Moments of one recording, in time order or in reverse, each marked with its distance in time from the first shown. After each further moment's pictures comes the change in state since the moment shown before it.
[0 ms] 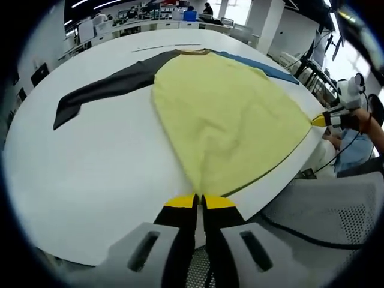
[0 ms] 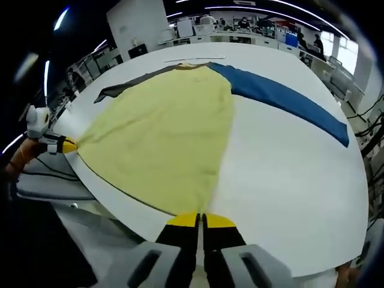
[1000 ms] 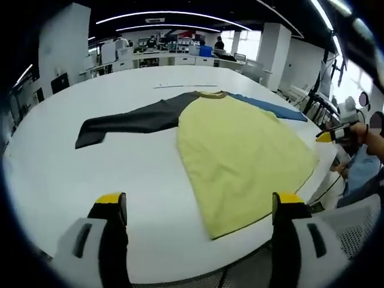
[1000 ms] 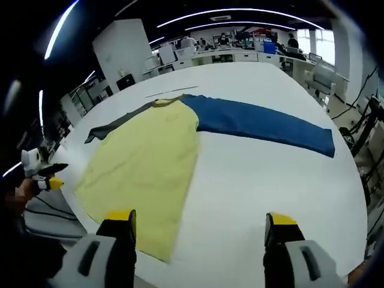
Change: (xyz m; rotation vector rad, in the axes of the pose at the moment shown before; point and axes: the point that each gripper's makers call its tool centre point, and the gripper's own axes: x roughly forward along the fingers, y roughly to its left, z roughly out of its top) left arm -0.027 0.026 0.052 -0.066 -0.307 0.081; right arm -0.013 -0.069 0.063 0.140 -0.198 -0.012
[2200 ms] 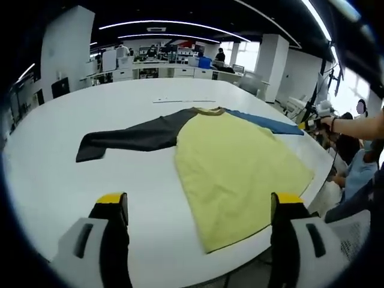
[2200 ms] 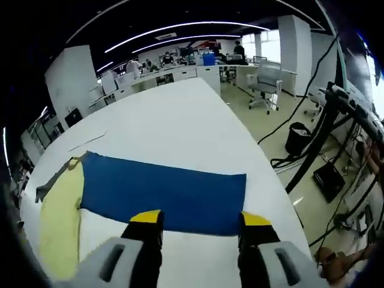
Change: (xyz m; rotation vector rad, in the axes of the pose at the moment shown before) left arm -0.006 -0.007 0.029 -0.006 -0.072 -0.018; right arm 0.014 -0.178 0.079 0.228 -0.117 -0.337
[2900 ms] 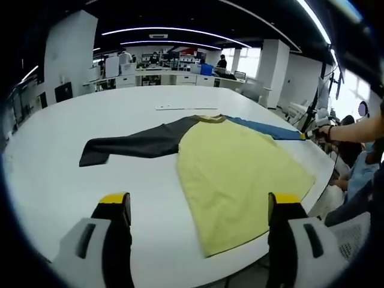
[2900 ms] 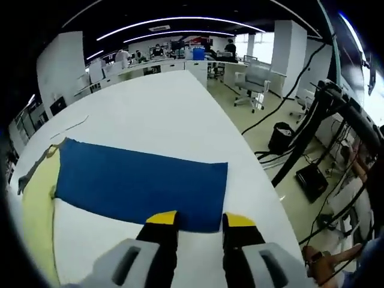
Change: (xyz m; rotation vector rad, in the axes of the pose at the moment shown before) left arm -0.002 0.003 0.004 0.000 -0.045 0.023; right arm 0.011 -0.023 -0.008 -0.062 0.018 -0.121
